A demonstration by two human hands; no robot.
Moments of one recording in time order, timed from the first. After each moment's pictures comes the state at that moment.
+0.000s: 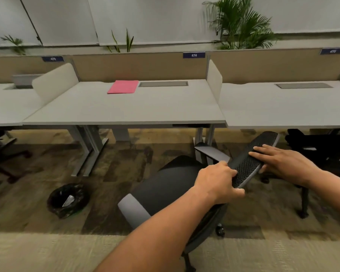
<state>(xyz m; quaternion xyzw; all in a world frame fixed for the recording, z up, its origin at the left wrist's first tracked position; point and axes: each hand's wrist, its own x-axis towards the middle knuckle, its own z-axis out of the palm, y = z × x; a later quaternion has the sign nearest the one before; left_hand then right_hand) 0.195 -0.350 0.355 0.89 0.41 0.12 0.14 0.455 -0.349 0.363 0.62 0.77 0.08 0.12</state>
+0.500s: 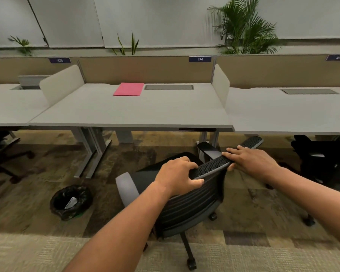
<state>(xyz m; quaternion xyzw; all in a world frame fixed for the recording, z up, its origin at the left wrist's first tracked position) 0.071 -0.291 0.340 0.88 0.44 0.16 0.10 0.348 -0.293 0.357 0.59 0.80 0.10 0.09</state>
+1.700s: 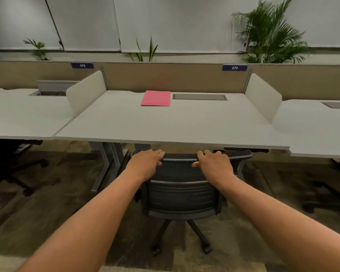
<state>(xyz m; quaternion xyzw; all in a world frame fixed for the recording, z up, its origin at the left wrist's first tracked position) -0.245 -0.053 0.348 0.86 0.51 0.05 -0.01 -0.004 -0.084 0.339 0.64 0.75 0.15 -0.02</state>
